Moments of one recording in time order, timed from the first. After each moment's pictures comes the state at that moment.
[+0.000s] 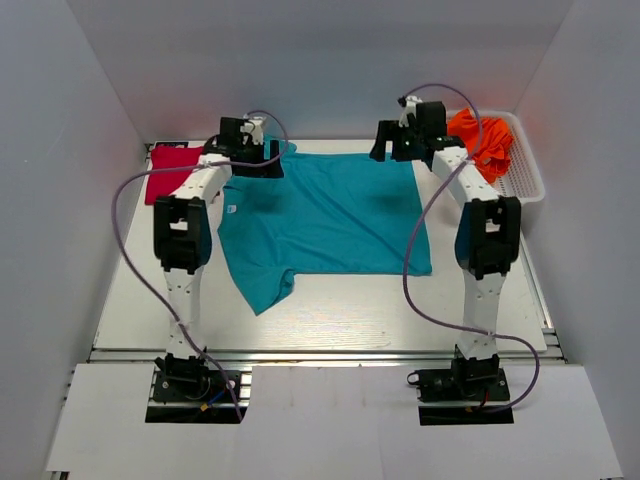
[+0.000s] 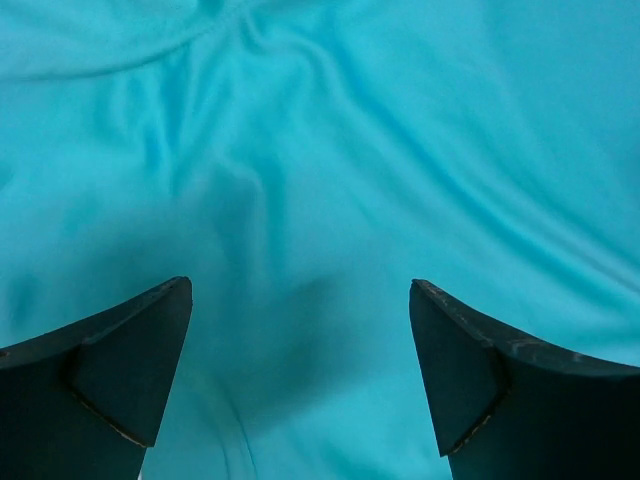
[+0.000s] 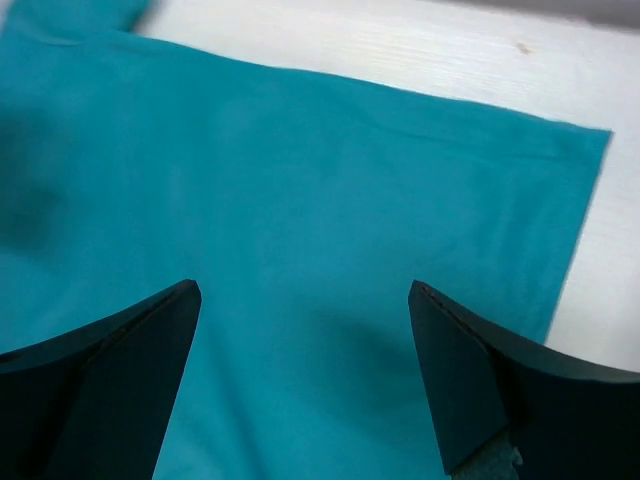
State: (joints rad) left arm -0.15 2.39 2.05 -0.44 0.34 -0.04; right arm 0.17 2.28 2.00 -0.37 -0.33 0.12
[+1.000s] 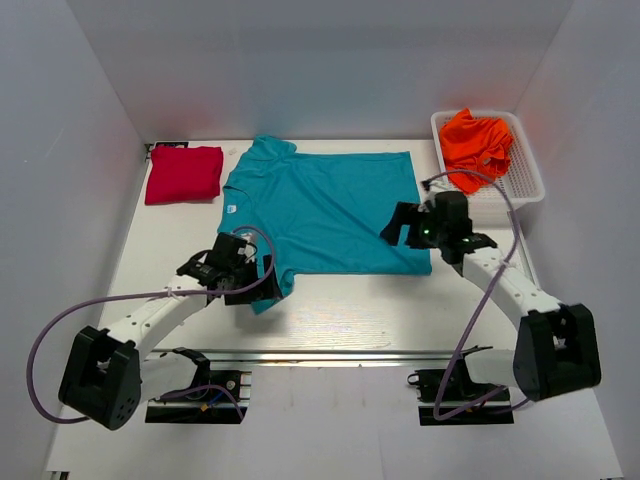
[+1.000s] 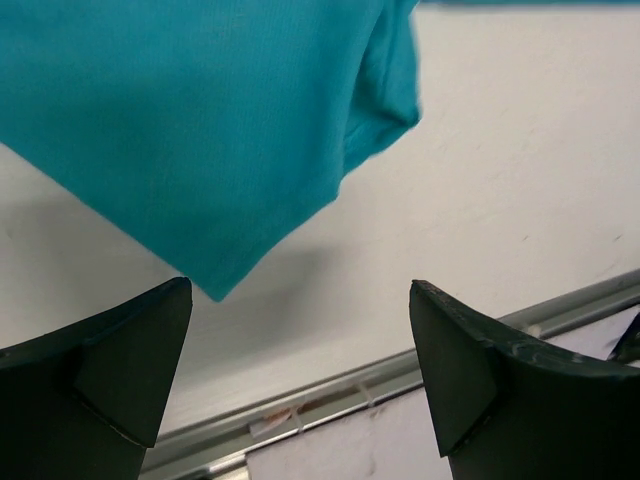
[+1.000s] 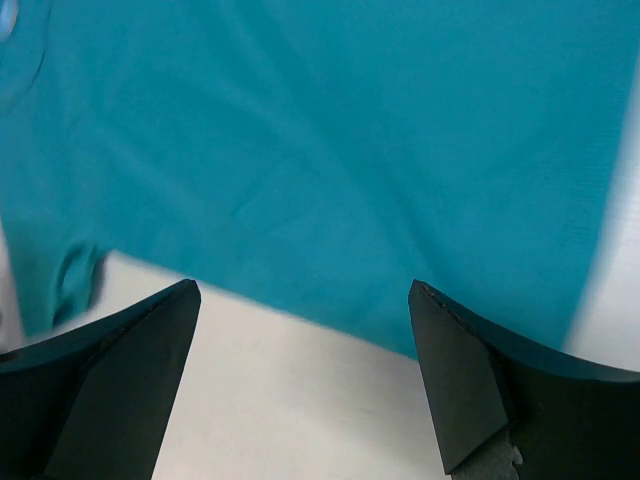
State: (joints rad) left arm -0.43 1.15 0.61 -0.52 0.20 -0.51; right arm 0.25 1.25 0.78 -0.15 -0.22 0.35
